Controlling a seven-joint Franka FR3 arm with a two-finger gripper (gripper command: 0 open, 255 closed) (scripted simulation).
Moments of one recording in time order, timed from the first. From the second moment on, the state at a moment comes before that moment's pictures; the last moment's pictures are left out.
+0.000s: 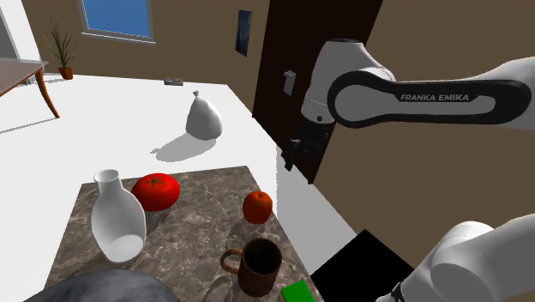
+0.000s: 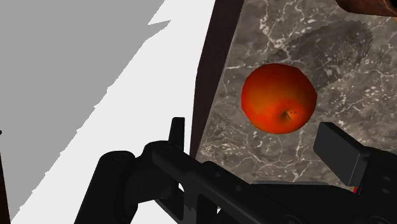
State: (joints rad) arm -0.01 -0.42 0.33 -2.26 0.07 1.92 0.32
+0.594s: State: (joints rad) arm -0.01 -0.05 0.50 -2.06 -0.09 1.97 0.66
